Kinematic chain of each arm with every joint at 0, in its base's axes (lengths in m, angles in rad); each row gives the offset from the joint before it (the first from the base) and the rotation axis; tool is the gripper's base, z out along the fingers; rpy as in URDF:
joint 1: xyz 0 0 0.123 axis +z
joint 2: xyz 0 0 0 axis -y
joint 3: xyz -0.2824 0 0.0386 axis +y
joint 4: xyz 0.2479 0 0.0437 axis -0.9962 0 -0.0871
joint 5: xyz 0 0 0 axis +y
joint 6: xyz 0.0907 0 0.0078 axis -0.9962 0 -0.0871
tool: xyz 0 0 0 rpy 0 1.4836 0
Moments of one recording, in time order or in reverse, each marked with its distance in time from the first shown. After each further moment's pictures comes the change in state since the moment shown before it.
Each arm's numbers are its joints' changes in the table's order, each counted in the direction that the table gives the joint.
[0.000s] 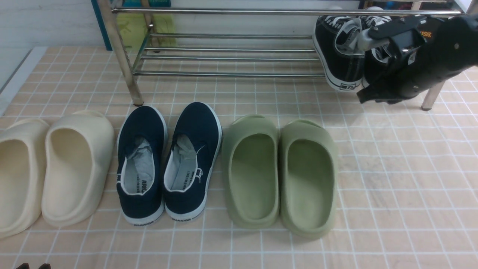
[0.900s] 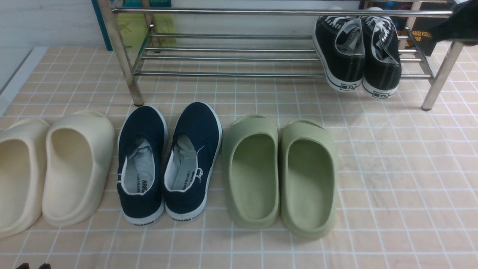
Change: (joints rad) right arm -0.052 0.483 -0.001 0.056 0.219 -0.044; left arm 0.000 0.000 0.000 0.000 0.000 0.000
